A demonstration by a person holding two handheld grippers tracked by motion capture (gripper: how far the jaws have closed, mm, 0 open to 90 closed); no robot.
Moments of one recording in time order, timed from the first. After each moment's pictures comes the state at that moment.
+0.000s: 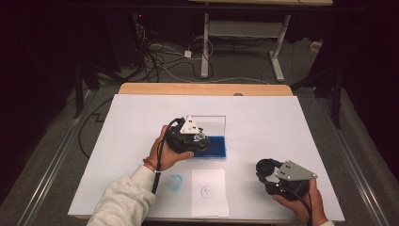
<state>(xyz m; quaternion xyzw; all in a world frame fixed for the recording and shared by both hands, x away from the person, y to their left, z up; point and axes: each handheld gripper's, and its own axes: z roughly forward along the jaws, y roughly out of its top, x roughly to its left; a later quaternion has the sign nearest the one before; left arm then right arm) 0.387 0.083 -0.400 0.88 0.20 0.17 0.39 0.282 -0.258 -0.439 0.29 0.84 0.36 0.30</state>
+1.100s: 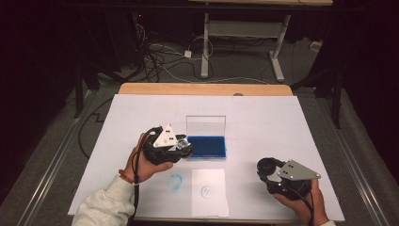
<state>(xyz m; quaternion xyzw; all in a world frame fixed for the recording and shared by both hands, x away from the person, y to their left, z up) 0.345 0.136 -0.386 0.88 0.18 0.19 0.40 0.281 -0.261 -0.435 0.29 0.83 0.37 0.30</state>
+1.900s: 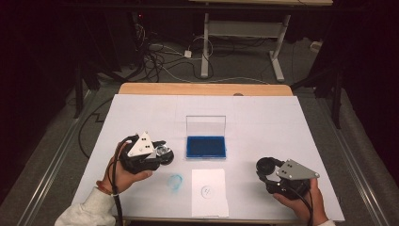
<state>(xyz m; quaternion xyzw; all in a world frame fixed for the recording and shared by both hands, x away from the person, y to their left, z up) 0.321 0.184 -0.392 0.87 0.22 0.19 0.39 0.282 -0.259 -0.434 0.29 0.83 0.37 0.30</state>
